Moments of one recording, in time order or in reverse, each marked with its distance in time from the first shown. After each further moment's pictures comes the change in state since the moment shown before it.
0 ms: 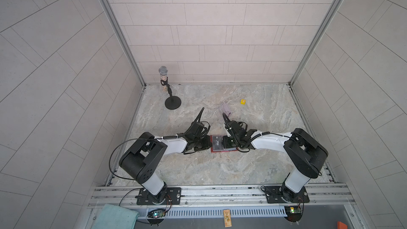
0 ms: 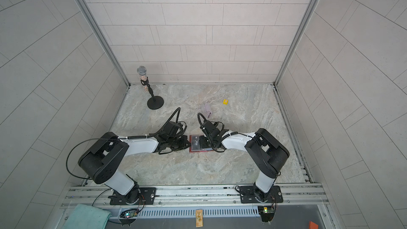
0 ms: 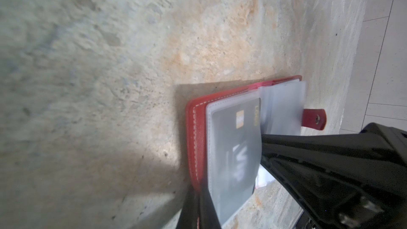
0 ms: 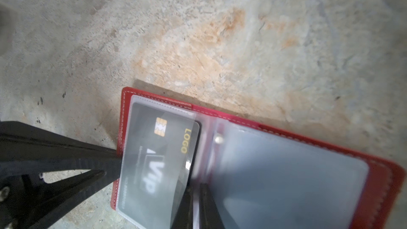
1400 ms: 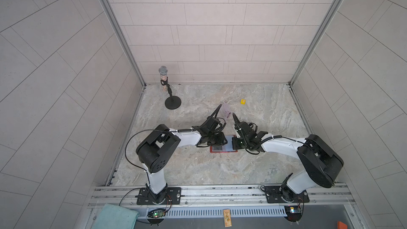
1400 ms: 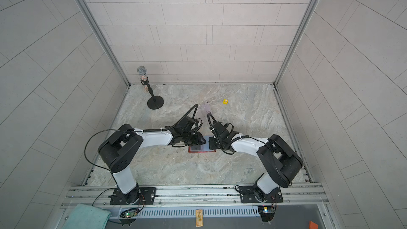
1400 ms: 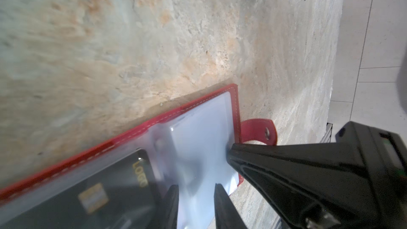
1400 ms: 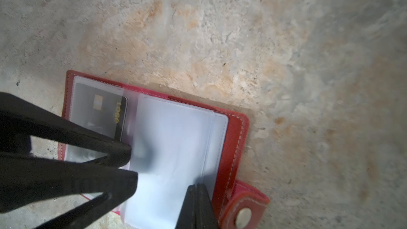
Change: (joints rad) left arm -0.137 0.198 0.277 -0.048 0.043 0.022; right arm -0.085 -0.141 -0.130 -0.047 0.045 -0.077
